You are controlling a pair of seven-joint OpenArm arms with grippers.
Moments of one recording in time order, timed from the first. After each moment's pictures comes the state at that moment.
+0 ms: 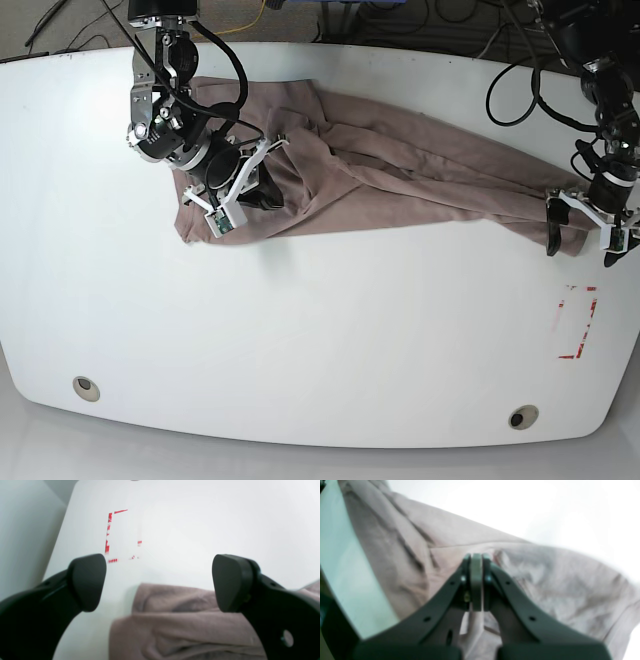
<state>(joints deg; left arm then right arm) 1.3 -19.0 -32.8 81.2 -2.2 -40.1 12.1 -9.5 8.1 2.6 105.3 29.2 28.7 -51.9</state>
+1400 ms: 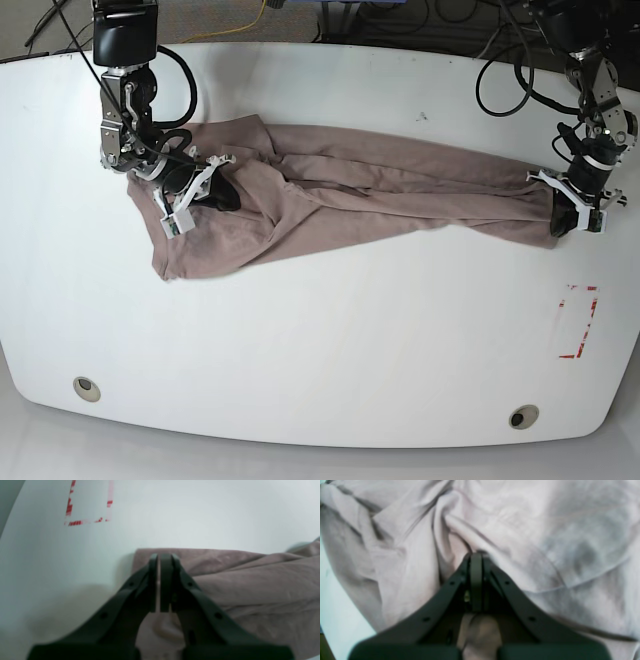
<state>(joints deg) 4.6 -17.3 -30.7 78.2 -2.2 -39.9 11.8 -0.7 19.1 2.8 69.7 34.0 35.5 -34.5</state>
